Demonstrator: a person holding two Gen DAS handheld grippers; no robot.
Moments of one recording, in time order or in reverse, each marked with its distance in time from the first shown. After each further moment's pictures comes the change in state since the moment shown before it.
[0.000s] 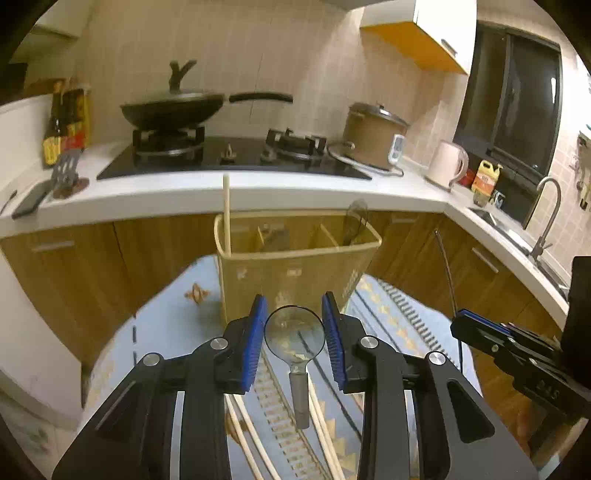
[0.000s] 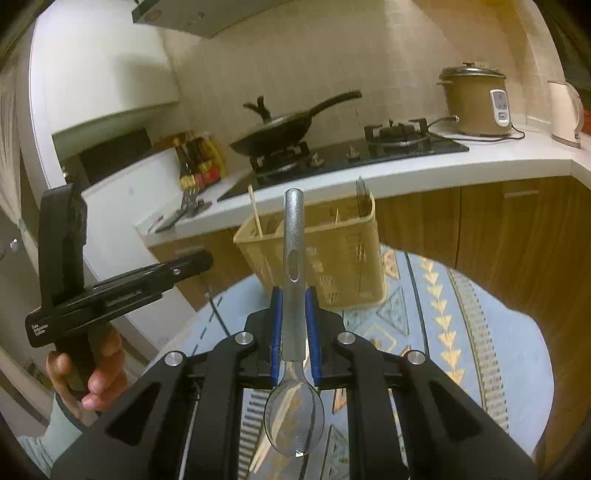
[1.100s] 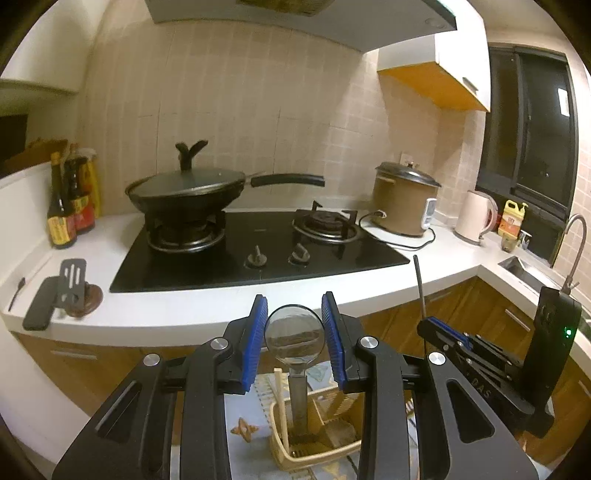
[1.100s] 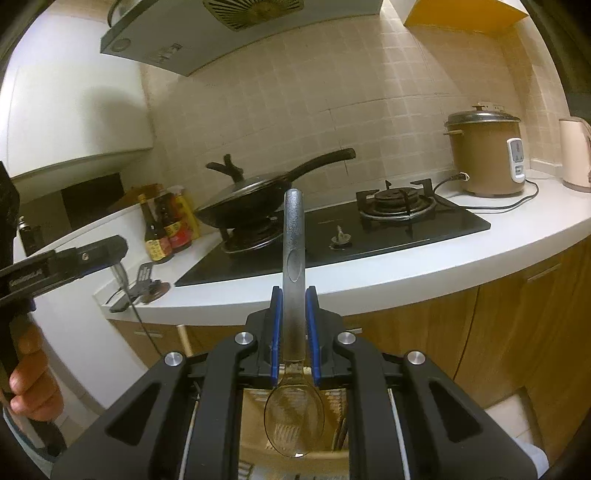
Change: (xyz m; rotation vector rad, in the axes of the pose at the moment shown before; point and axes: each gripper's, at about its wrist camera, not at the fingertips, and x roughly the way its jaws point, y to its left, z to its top) left arm 0.039 0.036 0.151 0.044 -0.158 0.091; right arm 0.131 -0.042 0.125 -0.017 -0.193 -0.060
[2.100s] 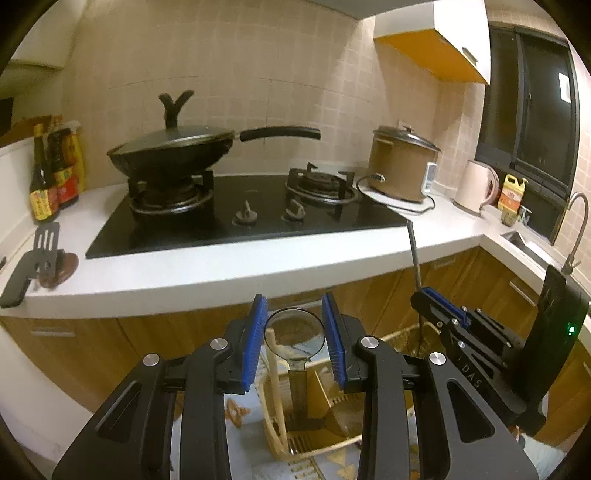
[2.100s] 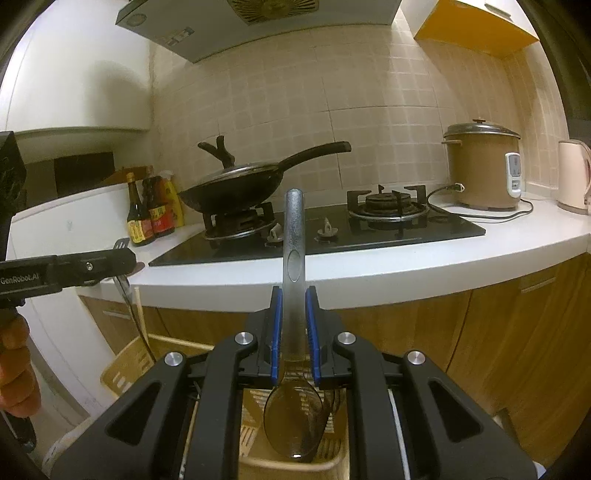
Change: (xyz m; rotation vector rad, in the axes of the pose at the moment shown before) left arm 0.041 0.002 -0.045 0.021 0.103 -0.029; right arm 0.018 -0.004 -0.042 -0.107 -0.034 -0.062
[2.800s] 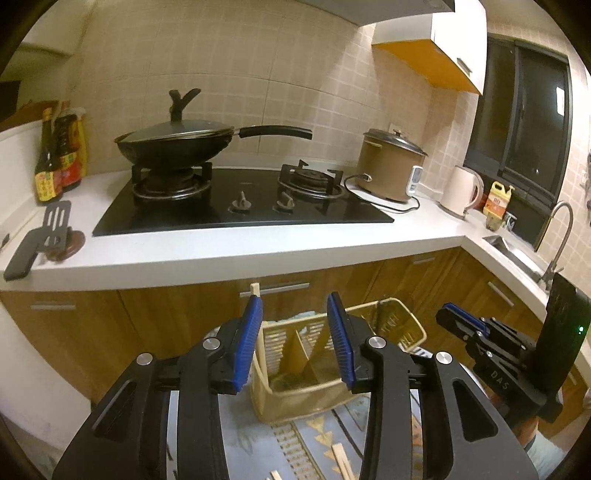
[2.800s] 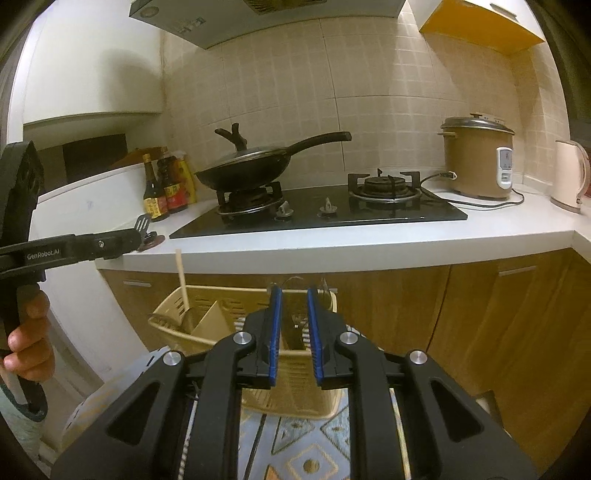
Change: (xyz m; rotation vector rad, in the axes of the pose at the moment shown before) left arm -0.052 0.004 -0.017 -0.059 0.012 -0.055; right arm -0.082 0.002 -0.001 -0.024 0.095 0.016
